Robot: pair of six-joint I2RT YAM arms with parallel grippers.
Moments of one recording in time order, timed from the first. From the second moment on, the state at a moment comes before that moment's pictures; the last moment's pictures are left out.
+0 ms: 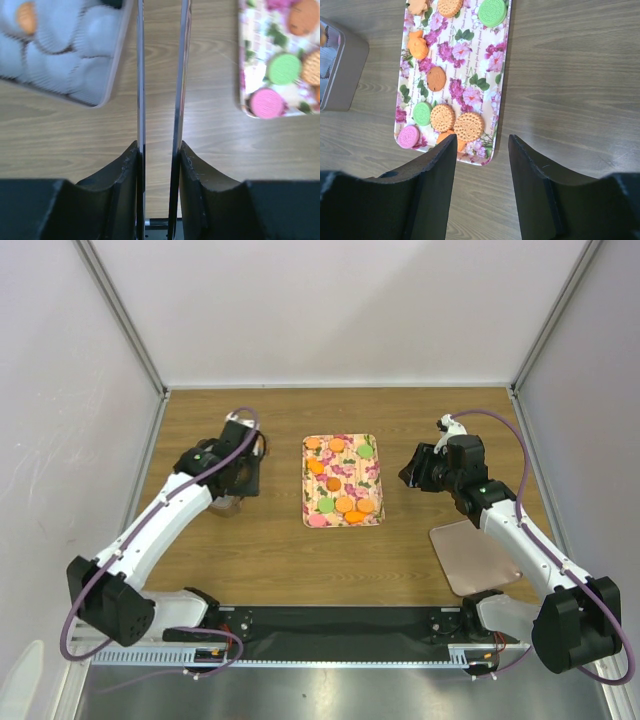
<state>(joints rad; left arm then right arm) -0.49 1.29 1.21 -0.94 -0.26 -0.33 0.29 1.15 0.82 -0.24 -0.17 0.41</state>
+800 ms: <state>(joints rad) -0.12 1.24 1.02 -0.88 -0.23 -0.31 0.29 1.15 0.82 -0.24 -0.19 0.42</state>
